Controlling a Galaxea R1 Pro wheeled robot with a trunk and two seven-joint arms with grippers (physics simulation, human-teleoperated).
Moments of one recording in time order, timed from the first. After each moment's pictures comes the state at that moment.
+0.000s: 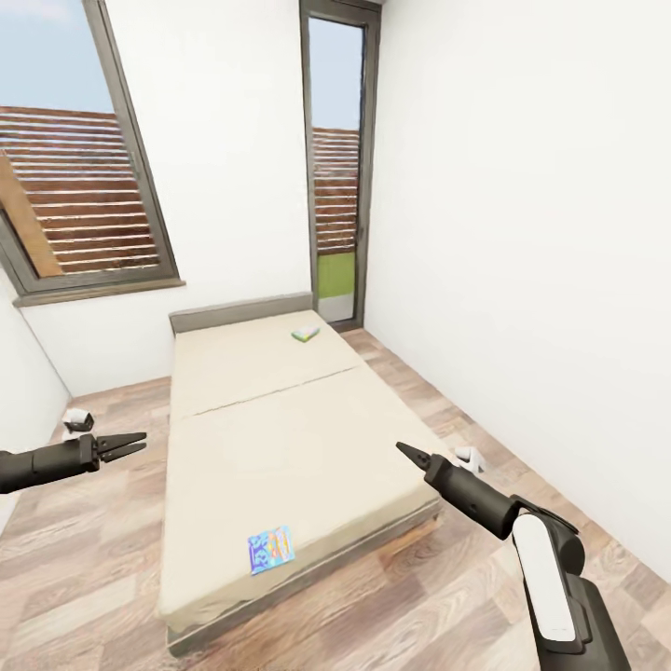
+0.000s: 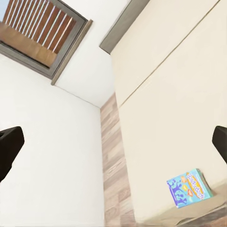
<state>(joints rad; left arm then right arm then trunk) -0.82 0.56 0.30 -0.58 0.00 0.72 -1.57 -0.31 0.10 -0.23 -1.56 -0.61 0.87 0.34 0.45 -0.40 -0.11</state>
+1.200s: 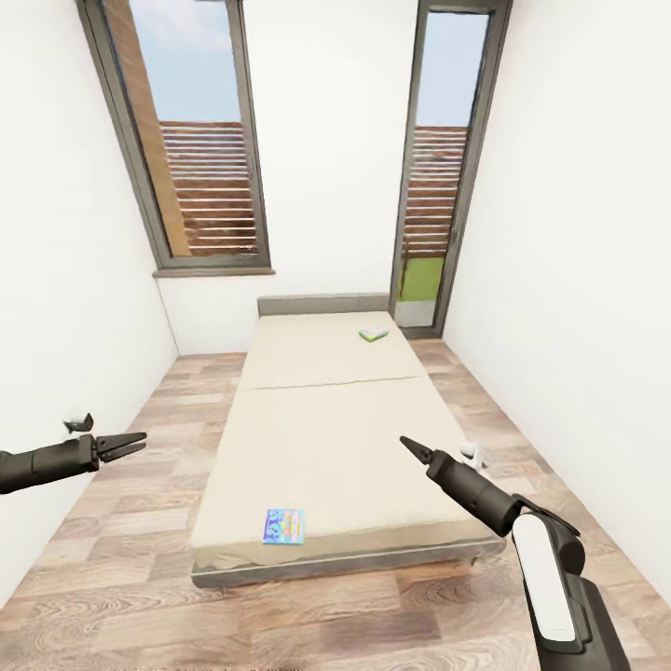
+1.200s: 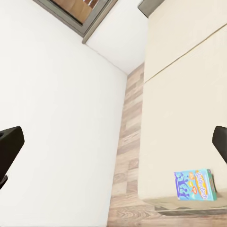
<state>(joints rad) -0.82 0.56 0.30 -0.58 0.00 0.72 -1.57 -0.31 0.10 -0.23 -1.56 -0.61 0.80 0.35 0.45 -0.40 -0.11</state>
